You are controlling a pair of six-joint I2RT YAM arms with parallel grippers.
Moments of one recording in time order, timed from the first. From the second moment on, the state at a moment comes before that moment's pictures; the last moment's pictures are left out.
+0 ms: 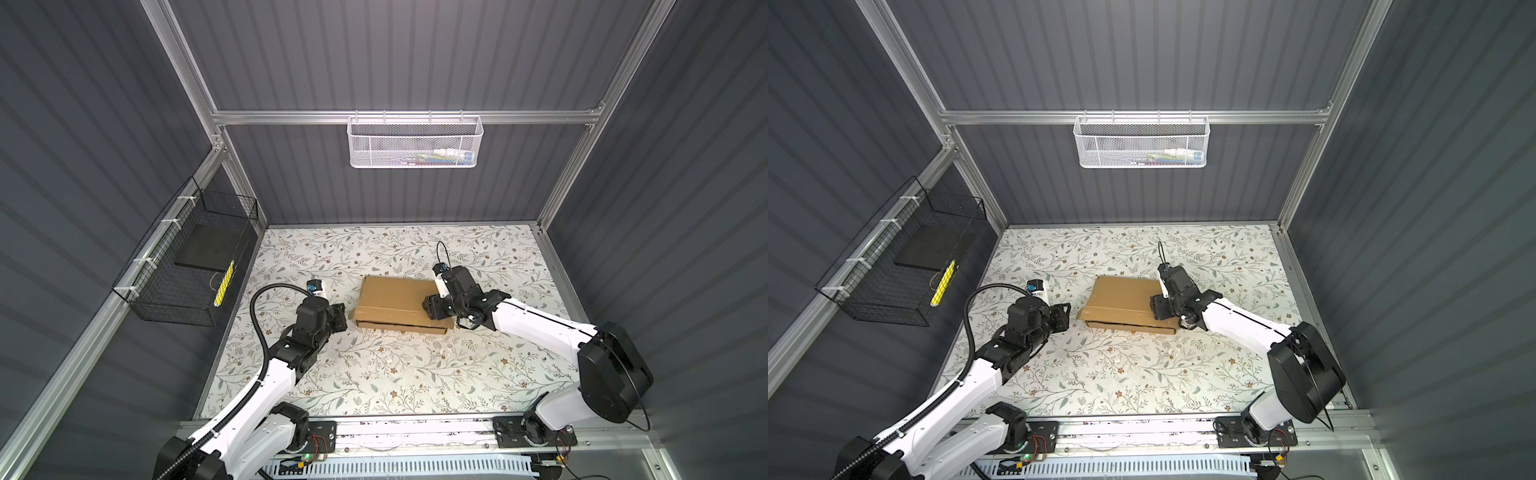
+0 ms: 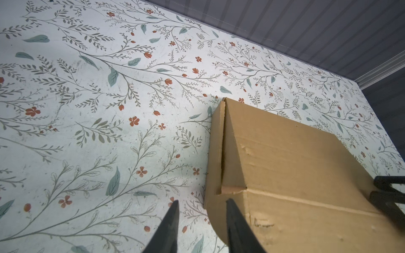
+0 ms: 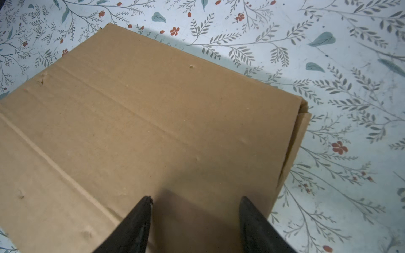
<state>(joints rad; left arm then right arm) -0.41 0.93 0.52 -0.16 -0.12 -0.46 0.64 1.52 0.95 -0.30 -0.01 0.31</state>
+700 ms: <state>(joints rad) -0.41 1.10 0.61 -0.16 -0.01 -0.45 0.65 1.59 0.93 -0.26 -0.01 0.33</state>
